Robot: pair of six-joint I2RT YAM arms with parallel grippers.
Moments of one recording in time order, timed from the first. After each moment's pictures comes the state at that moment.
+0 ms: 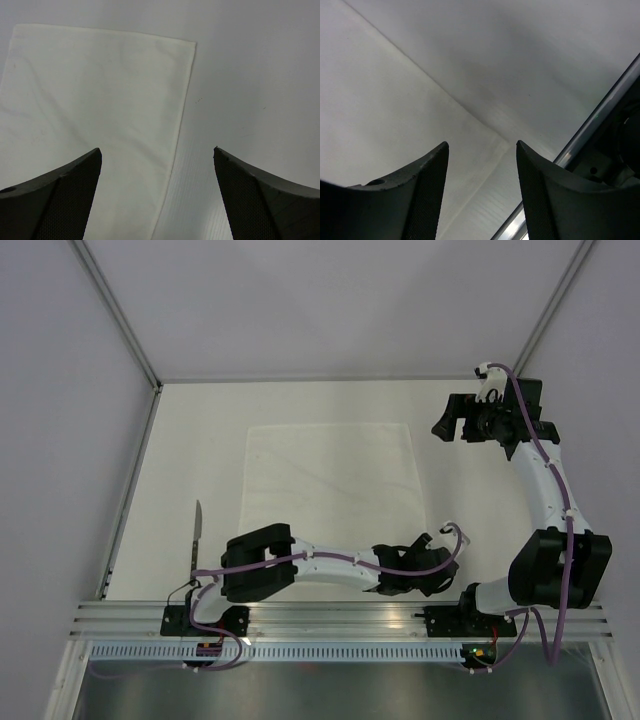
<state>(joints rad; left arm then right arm) -1.46 2.11 1.50 -0.18 -0.39 -0.39 -0.13 1.44 1.28 -0.53 -0.49 0.00</state>
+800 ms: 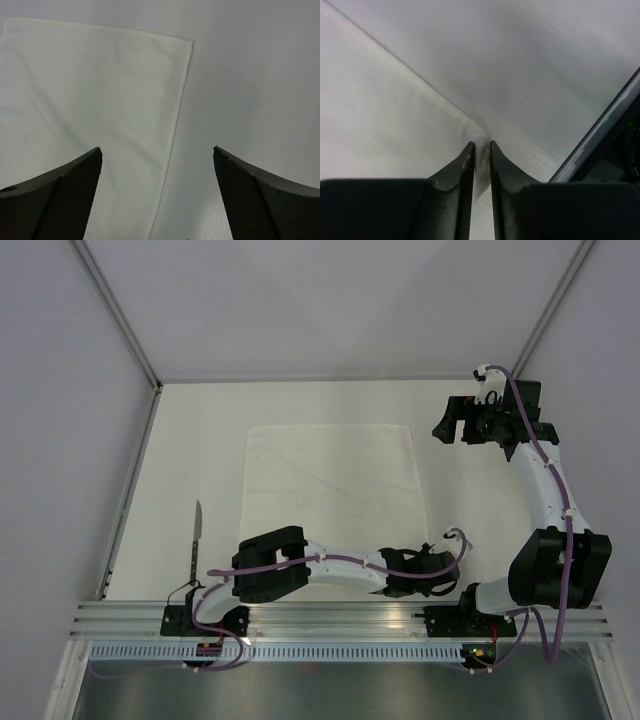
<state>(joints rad) -1.46 2.20 1.55 -0.18 -0.36 -0.39 -0.13 1.43 1.26 -0.53 -0.48 -0.02</state>
